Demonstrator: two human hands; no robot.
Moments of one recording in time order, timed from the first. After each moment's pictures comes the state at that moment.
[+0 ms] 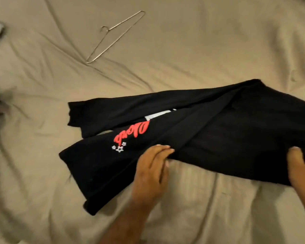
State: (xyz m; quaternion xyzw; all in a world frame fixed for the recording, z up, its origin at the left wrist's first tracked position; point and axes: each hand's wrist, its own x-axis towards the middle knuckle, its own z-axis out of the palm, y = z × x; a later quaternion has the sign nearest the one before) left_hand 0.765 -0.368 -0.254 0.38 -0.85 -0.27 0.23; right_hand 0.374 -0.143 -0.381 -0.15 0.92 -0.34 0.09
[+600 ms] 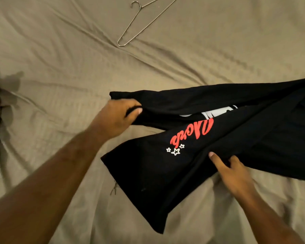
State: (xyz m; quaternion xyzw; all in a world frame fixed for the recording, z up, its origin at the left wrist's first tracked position) left_hand 0.924 -0.659 -0.246 0.36 -0.91 -0.23 0.04; right_hand 0.714 -0.380 -0.286 -0.12 0.90 -0.22 0.37
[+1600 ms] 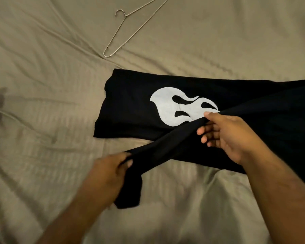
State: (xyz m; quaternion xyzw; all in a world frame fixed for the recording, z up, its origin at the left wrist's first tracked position) left_hand 0.940 -0.566 -0.189 0.53 -0.73 -0.41 -0.12; right_hand 0.657 -0.481 -0.197 -0.05 0.73 -0.44 0.52
